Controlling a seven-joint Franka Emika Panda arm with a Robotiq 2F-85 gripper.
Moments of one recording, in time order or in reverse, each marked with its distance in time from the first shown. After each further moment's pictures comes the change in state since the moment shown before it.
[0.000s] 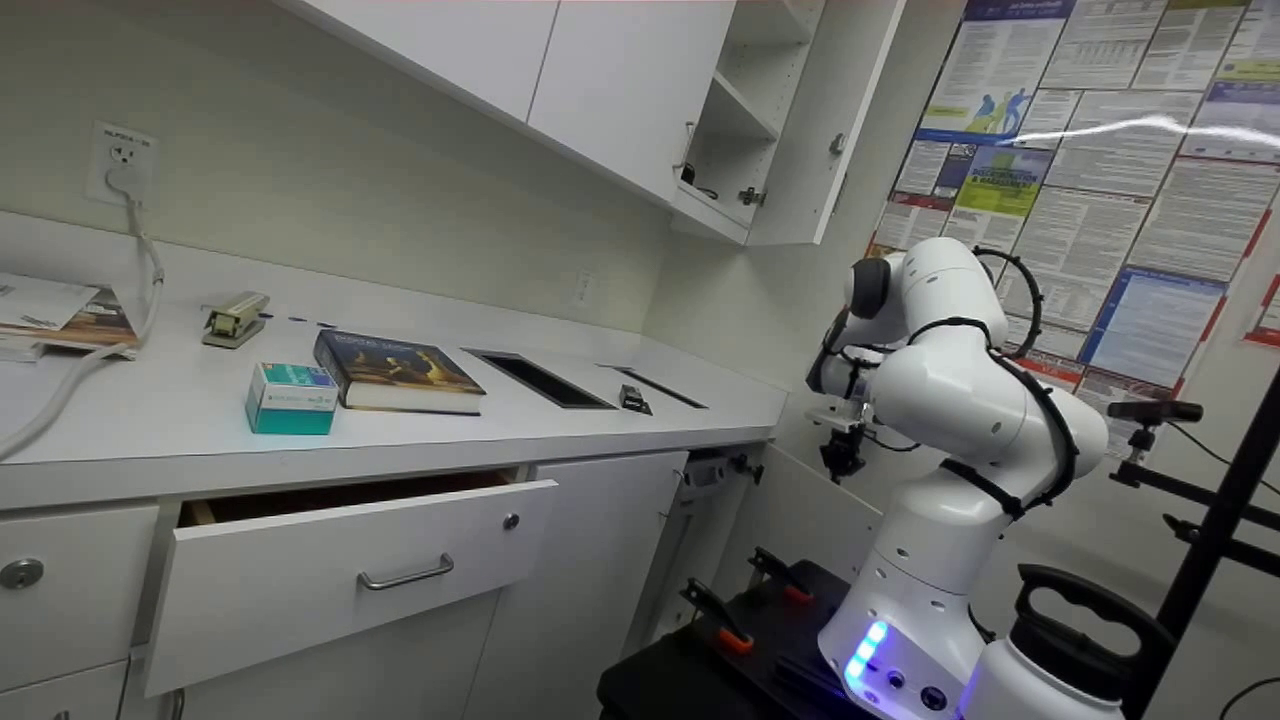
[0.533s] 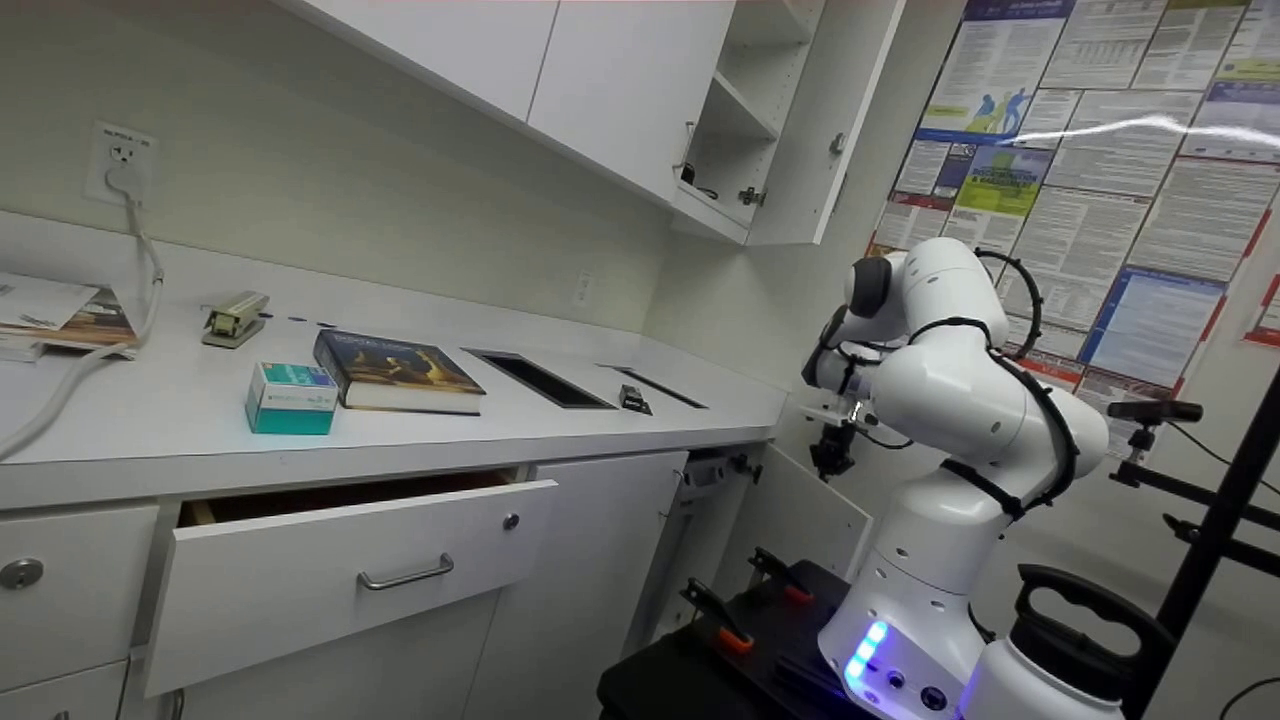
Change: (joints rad) arm -0.011 -0.003 0.039 0.023 0.053 -0.123 -0.003
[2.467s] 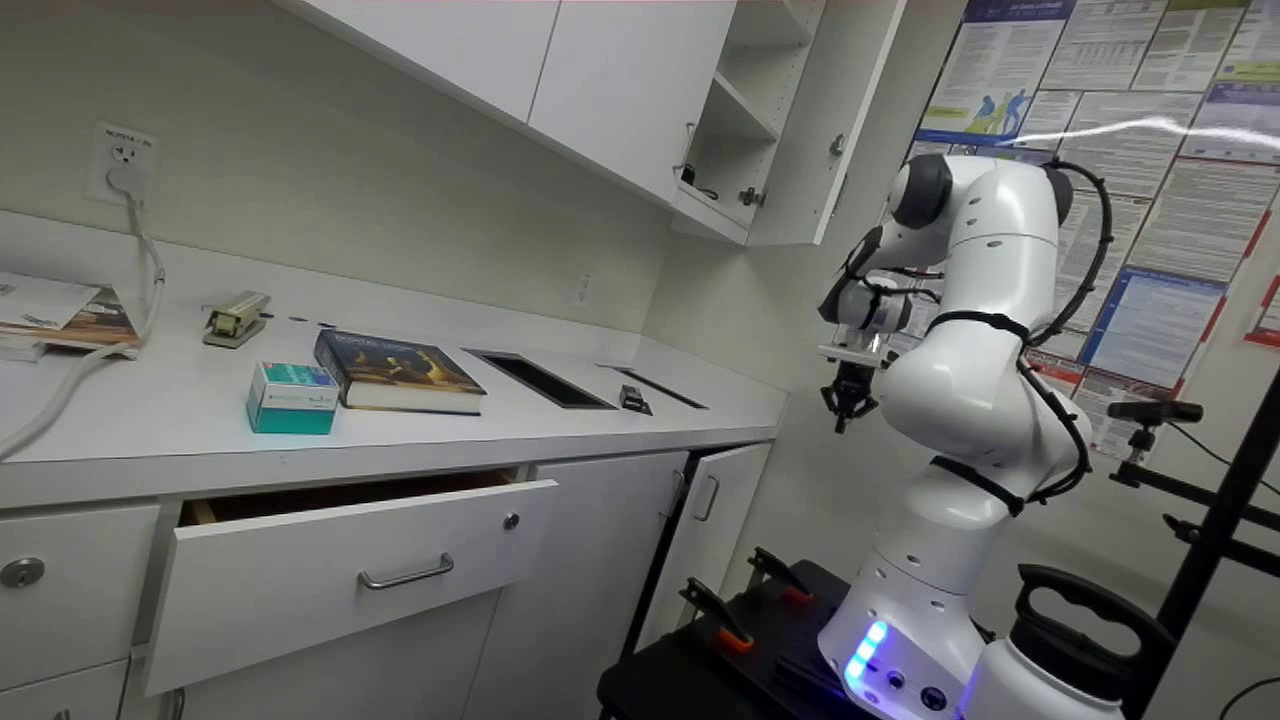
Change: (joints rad) arm 0.238 -0.530 -0.136 -0.439 -0.198 -0.039 -0.248
